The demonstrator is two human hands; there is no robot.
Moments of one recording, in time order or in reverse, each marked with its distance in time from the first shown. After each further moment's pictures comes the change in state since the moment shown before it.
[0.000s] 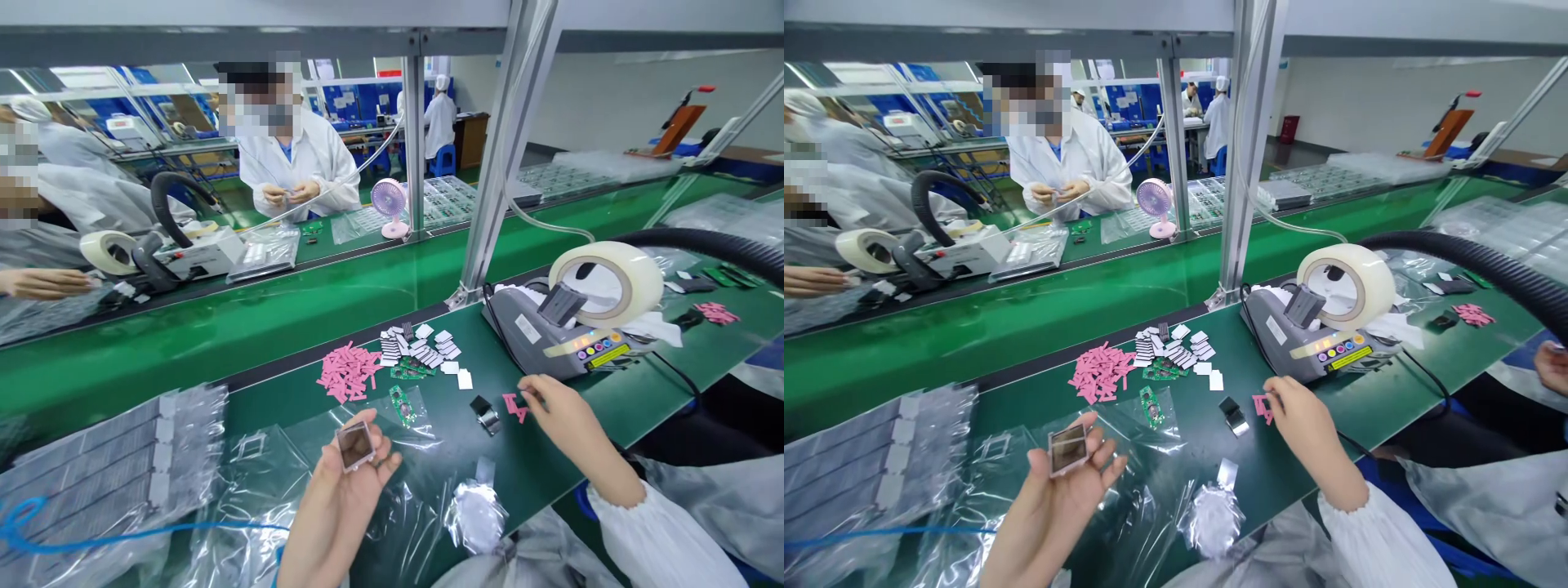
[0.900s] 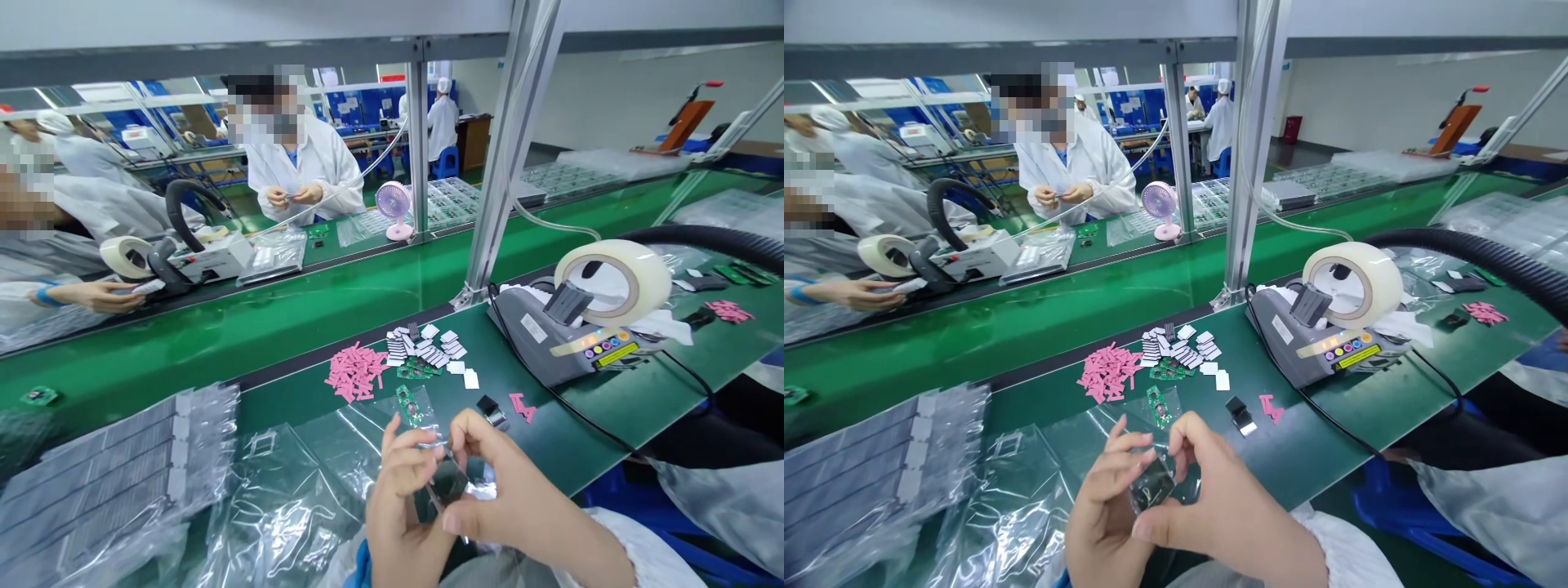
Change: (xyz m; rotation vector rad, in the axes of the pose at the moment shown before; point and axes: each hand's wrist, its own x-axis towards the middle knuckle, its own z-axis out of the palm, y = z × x) left_hand -0.005 -0.051 0.015 0.941 -0.183 1.091; right_hand -0.046 -0.128 0.001 0.791 -0.541 0.000
